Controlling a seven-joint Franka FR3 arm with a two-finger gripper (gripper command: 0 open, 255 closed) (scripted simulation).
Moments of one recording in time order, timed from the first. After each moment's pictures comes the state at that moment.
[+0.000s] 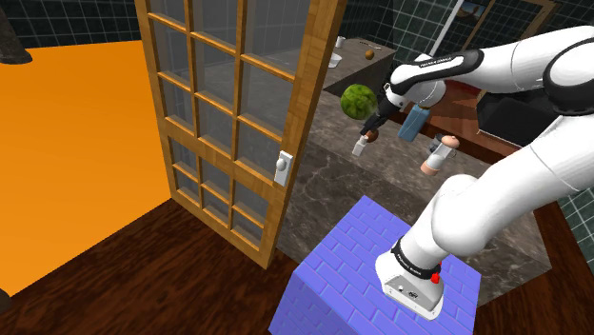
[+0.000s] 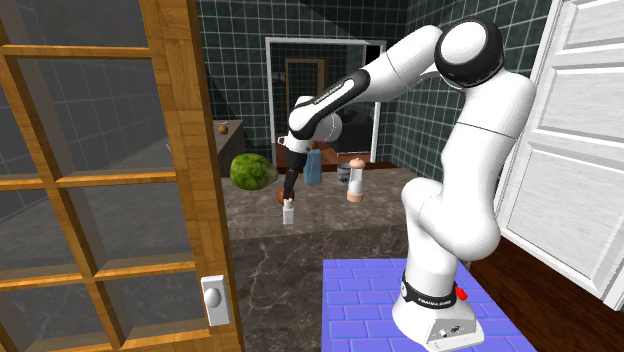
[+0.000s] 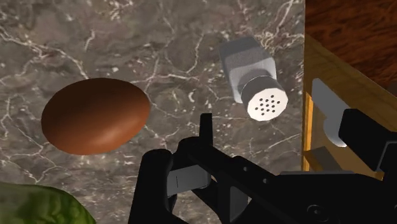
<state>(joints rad) 0.09 -0.29 -0.85 -2.42 0.04 2.33 -0.69</state>
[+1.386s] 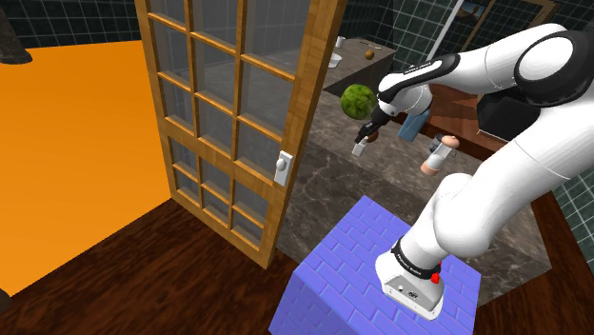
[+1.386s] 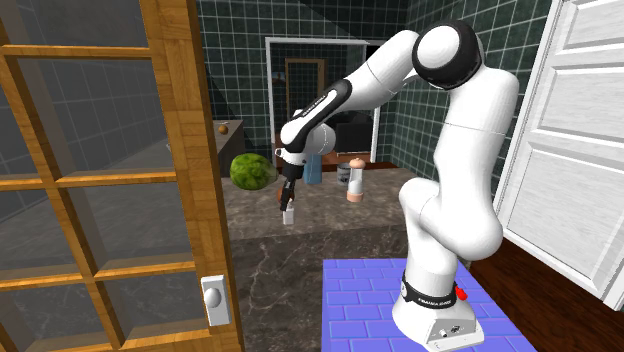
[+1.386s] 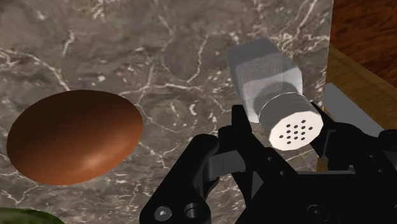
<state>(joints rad) 0.17 -0.16 -0.93 -2.44 0.18 2.44 -0.80</state>
